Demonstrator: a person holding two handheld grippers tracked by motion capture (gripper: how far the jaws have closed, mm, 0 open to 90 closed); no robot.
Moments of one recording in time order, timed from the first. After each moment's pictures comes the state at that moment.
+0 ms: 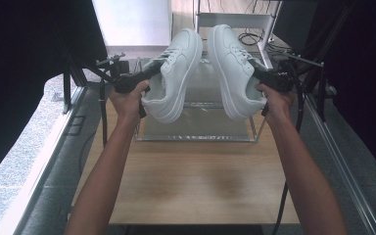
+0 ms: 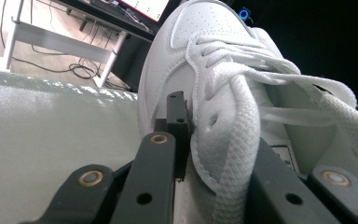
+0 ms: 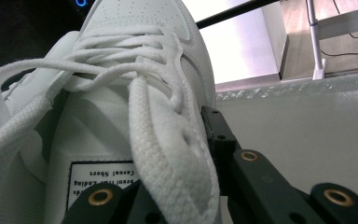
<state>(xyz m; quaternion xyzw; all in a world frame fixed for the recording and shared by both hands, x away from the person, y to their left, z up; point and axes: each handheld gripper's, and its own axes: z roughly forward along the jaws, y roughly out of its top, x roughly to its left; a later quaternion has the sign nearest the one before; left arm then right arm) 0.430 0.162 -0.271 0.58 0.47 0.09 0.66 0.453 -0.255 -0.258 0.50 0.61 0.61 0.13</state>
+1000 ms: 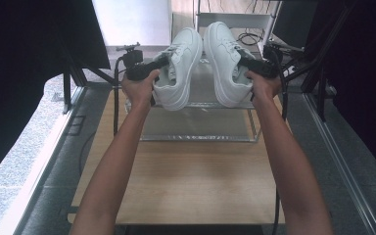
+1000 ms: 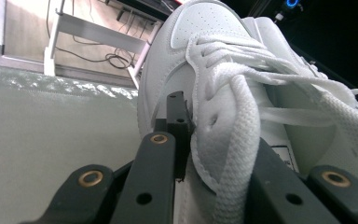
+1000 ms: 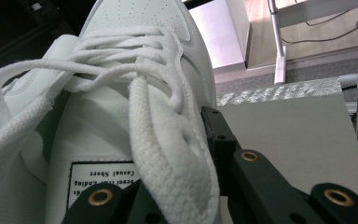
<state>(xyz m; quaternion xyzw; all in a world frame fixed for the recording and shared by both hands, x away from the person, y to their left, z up) 0.479 0.139 -0.271 0.59 0.53 0.12 0.60 0.506 -0.229 -0.260 0.56 0.60 0.55 0.16</state>
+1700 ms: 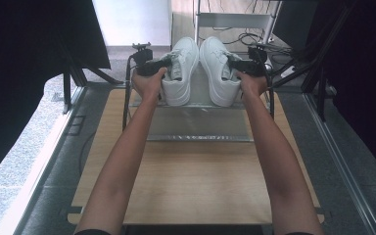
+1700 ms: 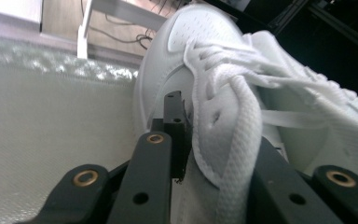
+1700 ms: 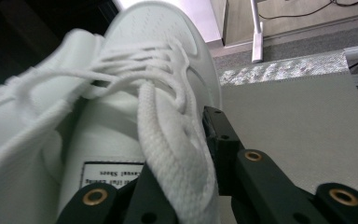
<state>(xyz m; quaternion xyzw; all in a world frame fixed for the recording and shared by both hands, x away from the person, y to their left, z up) 0.534 0.125 -0.303 0.59 0.58 0.12 0.54 0.548 -0.207 -0.288 0.60 0.61 0.49 0.16</state>
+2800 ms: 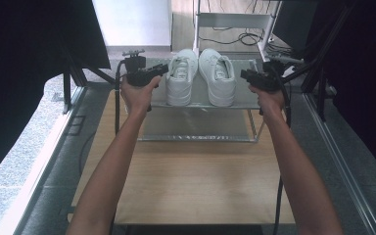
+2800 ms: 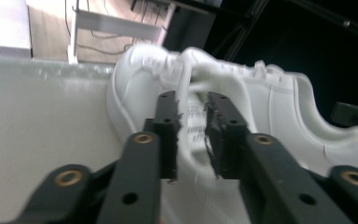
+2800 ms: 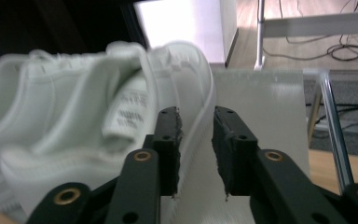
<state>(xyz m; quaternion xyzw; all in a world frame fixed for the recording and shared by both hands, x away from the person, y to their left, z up) 0.461 0.140 -0.284 0.64 0.52 0.16 0.55 0.479 -0.244 -0.287 0.51 0.67 0.50 0.23</state>
